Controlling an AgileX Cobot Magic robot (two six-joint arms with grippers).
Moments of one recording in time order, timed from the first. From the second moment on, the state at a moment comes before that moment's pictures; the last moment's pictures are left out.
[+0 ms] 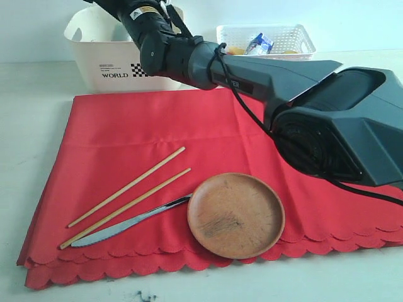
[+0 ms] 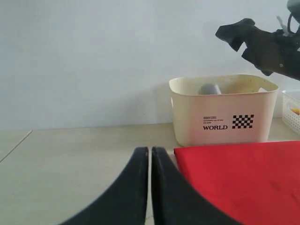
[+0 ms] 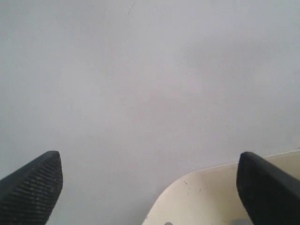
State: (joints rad) left arm -0.01 0.01 0.00 -0.06 0.08 0.12; right arm 0.70 2.61 -2.24 0.52 -0.47 0.08
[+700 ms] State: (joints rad) left arm -0.01 0.01 0.00 -0.06 0.08 0.12; right arm 0.73 2.44 -2.24 0.48 0.21 0.04
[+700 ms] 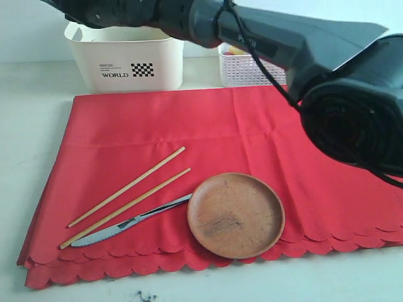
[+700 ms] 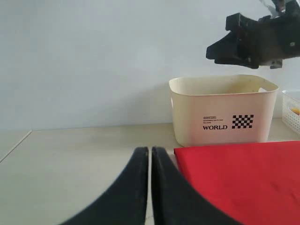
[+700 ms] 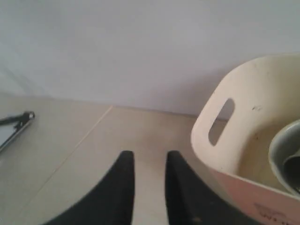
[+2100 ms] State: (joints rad) left arm -0.01 0.01 0.00 -0.06 0.08 0.12; right arm 0.65 1.97 -1.26 0.36 0.41 -0.66
